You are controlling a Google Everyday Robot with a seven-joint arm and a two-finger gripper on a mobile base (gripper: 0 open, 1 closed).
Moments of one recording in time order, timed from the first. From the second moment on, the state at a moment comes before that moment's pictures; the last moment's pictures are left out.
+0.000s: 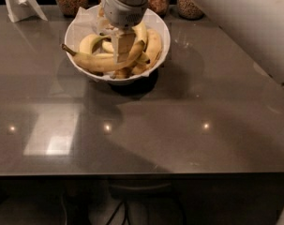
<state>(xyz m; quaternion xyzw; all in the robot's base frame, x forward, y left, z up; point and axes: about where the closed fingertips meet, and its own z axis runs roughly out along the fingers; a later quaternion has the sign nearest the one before) 0.612 0.078 0.952 -0.84 0.48 -0.06 0.24</state>
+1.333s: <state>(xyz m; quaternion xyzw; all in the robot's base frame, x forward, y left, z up) 0.603 0.067 0.893 -0.85 0.49 -0.02 0.19</state>
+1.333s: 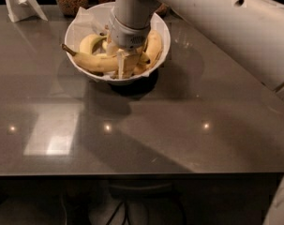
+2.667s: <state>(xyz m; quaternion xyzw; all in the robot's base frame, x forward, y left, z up) 0.612 0.063 0.925 -0.84 0.50 -0.06 0.23</state>
